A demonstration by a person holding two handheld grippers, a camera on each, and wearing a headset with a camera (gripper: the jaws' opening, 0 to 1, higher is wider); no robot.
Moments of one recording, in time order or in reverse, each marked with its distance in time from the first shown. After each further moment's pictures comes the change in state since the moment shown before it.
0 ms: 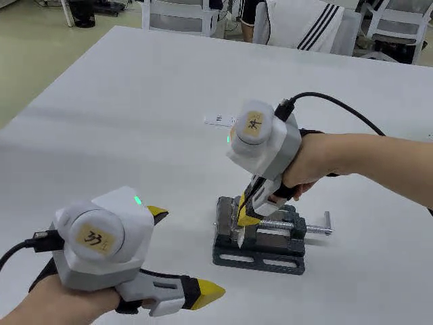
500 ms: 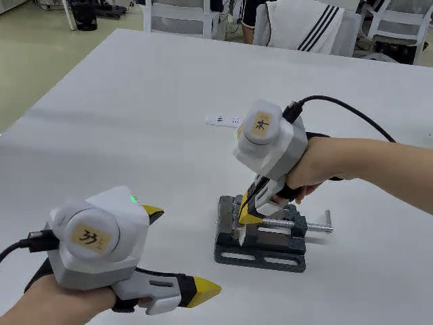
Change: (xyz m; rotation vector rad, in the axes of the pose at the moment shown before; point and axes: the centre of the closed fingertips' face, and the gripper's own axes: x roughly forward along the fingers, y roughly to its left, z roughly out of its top) left arm -0.009 0.003 0.001 0.002 -0.002 0.023; right arm -0.003 -0.001 0.002 0.026 -0.038 -0.035
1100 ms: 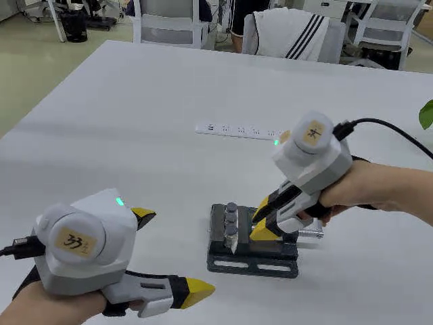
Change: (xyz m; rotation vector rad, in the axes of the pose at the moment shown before) left arm 0.000 0.005 0.014 0.009 -0.031 0.002; right arm -0.034 0.010 -0.035 0.235 -0.266 -0.060
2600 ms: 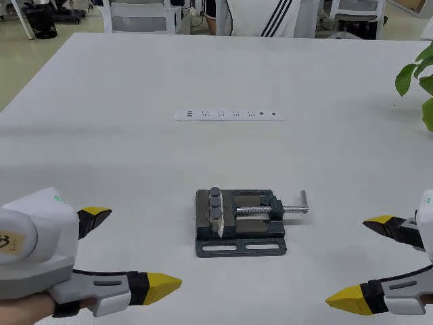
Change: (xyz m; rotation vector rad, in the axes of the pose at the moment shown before) left arm -0.017 0.022 -0.021 -0.072 0.031 0.008; right arm -0.055 0.016 -0.142 0.343 -0.214 -0.334
